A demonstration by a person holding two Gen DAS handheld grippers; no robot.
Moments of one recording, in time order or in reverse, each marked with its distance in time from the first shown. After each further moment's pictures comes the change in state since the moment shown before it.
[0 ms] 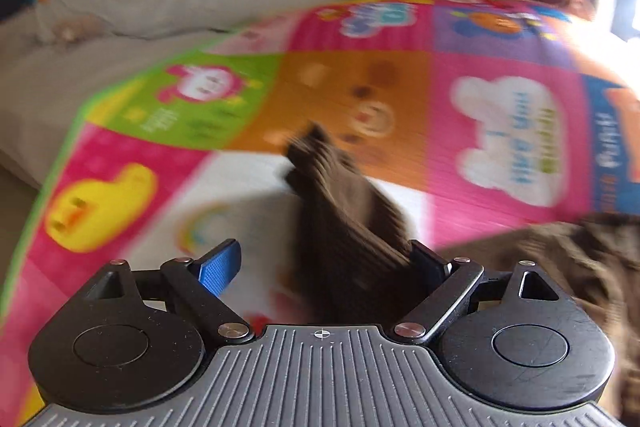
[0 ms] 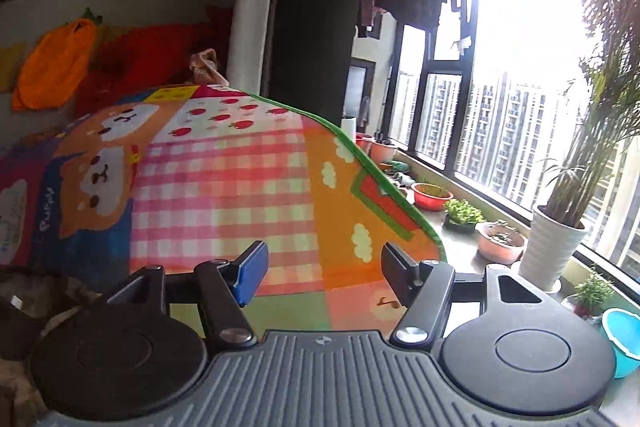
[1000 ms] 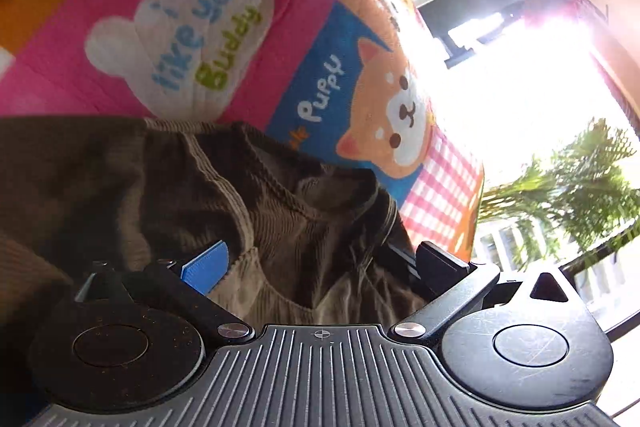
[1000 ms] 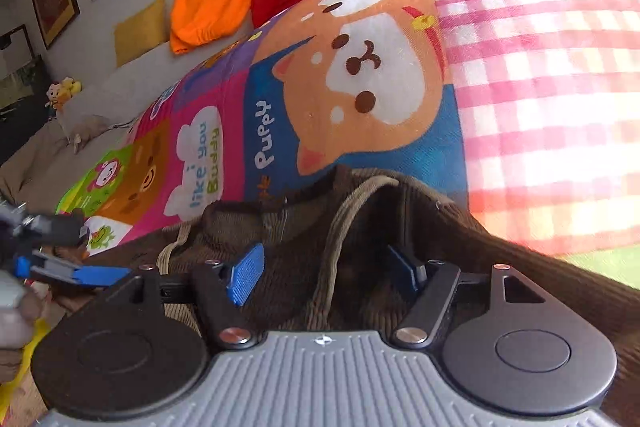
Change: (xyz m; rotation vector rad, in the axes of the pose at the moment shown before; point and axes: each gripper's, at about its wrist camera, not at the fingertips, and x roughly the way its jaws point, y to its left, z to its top) left arm 0.058 -0.151 0.008 -0.337 0.415 -0.954; right arm 0.097 0.152 -0.029 0.075 0.316 0.574
